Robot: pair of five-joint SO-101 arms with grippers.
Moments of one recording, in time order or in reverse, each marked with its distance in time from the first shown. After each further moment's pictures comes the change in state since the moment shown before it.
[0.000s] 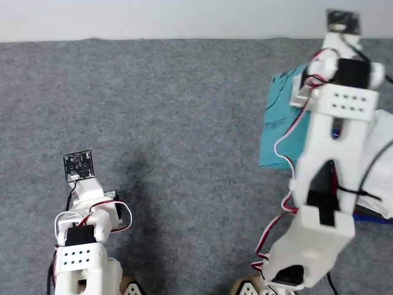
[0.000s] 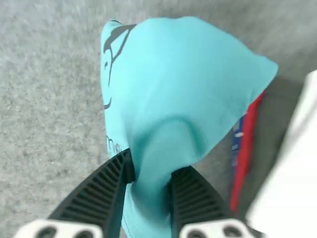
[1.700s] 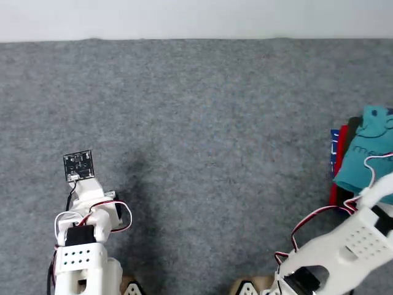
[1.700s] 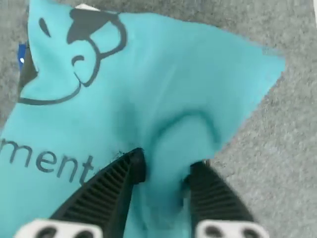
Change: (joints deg) left arm 0.0 0.0 0.0 0.0 0.0; right arm 36.0 13.2 0.0 -14.0 35.1
